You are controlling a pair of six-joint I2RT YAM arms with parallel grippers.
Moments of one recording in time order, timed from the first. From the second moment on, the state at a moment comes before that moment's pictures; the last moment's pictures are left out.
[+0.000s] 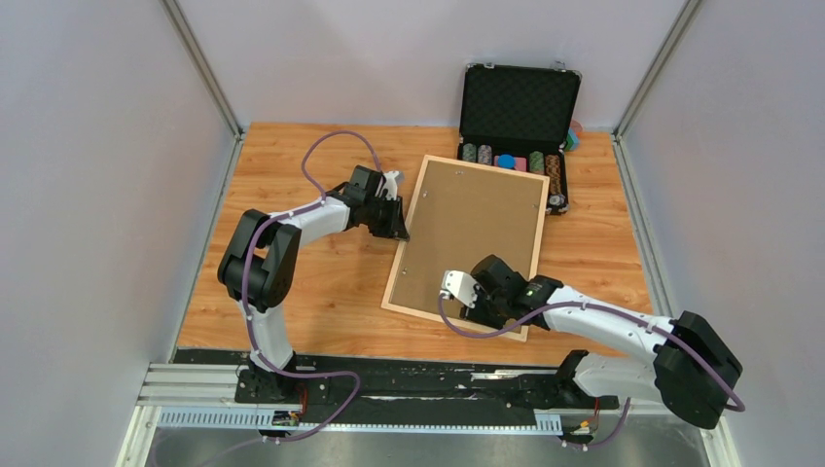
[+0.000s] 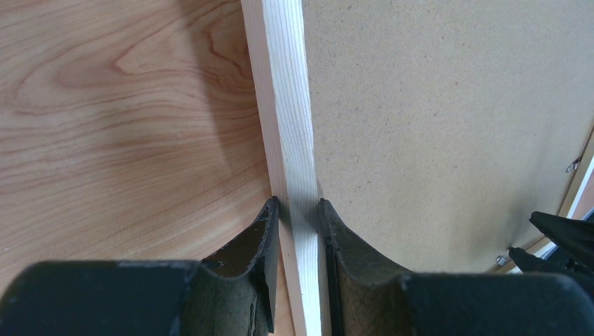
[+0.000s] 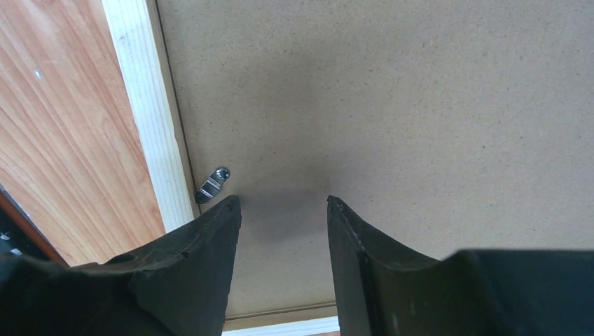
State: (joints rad) left arm -0.45 1.88 1.19 -0.24 0.40 -0.30; right arm 0.85 1.17 0.58 -0.48 0.04 -0.50
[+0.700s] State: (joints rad) left arm -0.45 1.88 1.19 -0.24 0.40 -0.30; right arm 0.54 1.12 0.74 -0.47 -0.01 -0.41
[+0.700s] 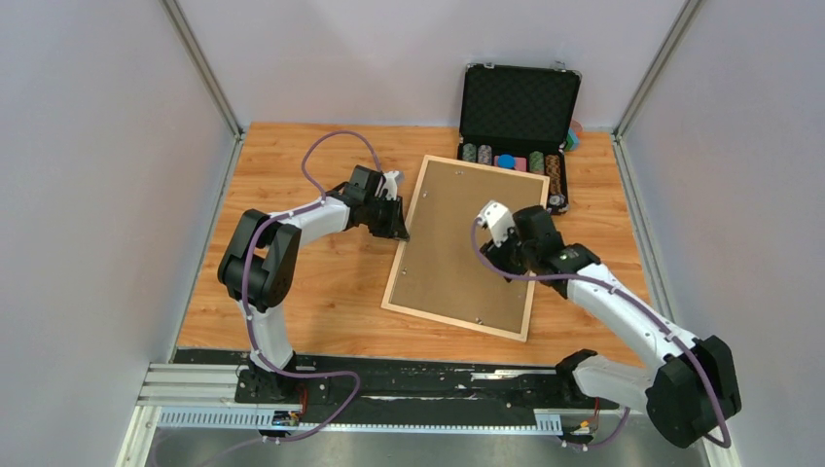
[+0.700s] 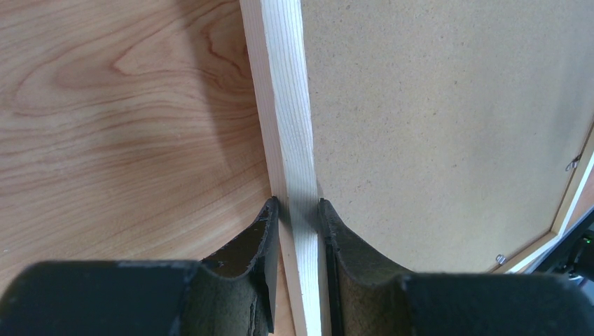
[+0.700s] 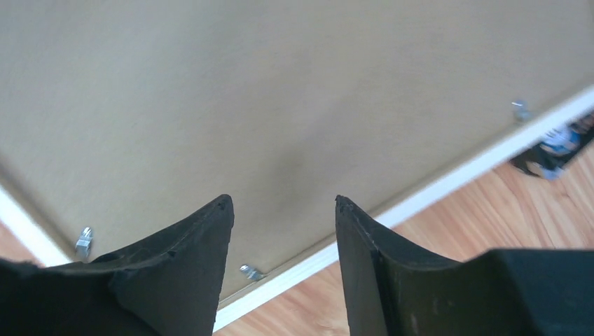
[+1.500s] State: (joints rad) left arm -0.40 1.89 1.31 -0.48 0.39 -0.10; right arm 0.21 1.27 0.95 -0.34 -0.10 -0.12
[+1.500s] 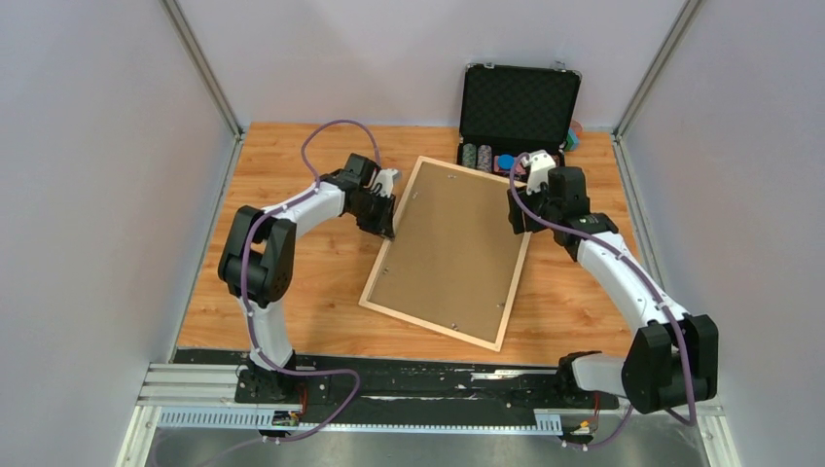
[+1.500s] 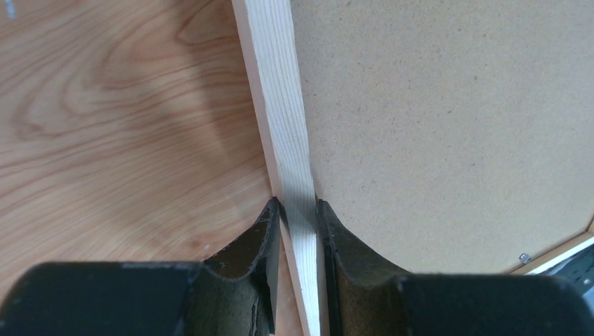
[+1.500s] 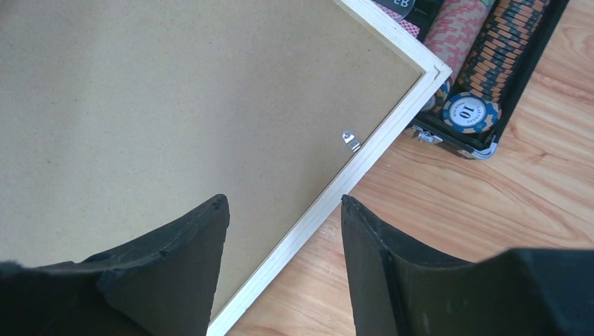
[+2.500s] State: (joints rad) left arm -0.39 1.95 1.38 -0.59 0.37 -0.06; right arm 0.20 1.33 0.96 -0.30 -0.14 -0.07
